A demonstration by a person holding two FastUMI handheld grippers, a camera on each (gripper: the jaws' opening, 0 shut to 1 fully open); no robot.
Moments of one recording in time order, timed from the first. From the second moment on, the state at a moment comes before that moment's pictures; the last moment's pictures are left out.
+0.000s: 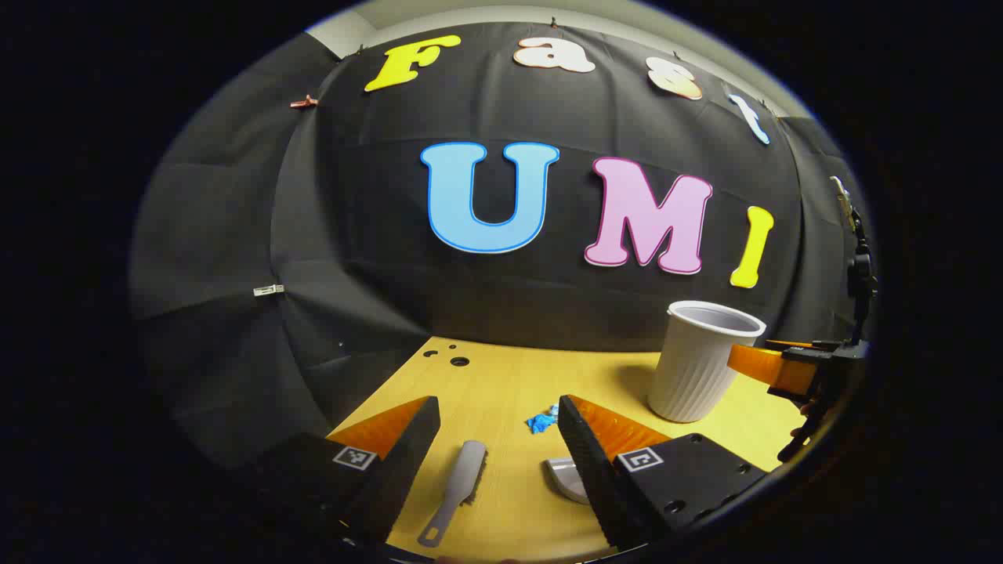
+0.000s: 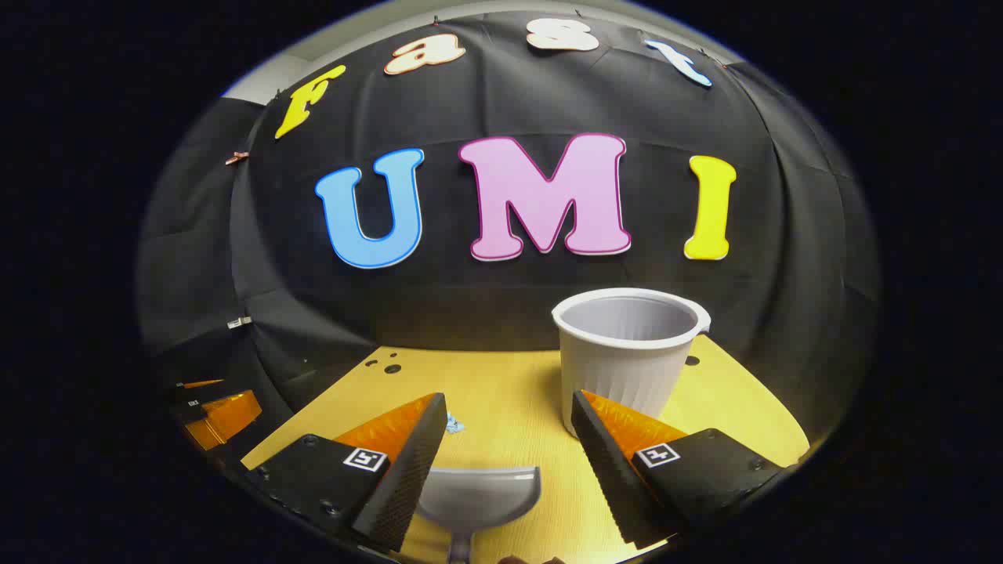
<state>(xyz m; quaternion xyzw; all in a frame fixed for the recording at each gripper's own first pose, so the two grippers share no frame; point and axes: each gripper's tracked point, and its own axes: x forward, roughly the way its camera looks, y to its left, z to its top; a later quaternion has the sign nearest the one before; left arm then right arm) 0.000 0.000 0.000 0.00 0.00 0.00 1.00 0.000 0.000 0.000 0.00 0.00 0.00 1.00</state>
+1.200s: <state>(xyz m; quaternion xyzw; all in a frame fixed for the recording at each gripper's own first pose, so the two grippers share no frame) 0.025 0.055 -0.065 -0.01 0.13 0.03 0.99 0.015 0.037 -0.045 -0.05 0.11 0.03 0.99</state>
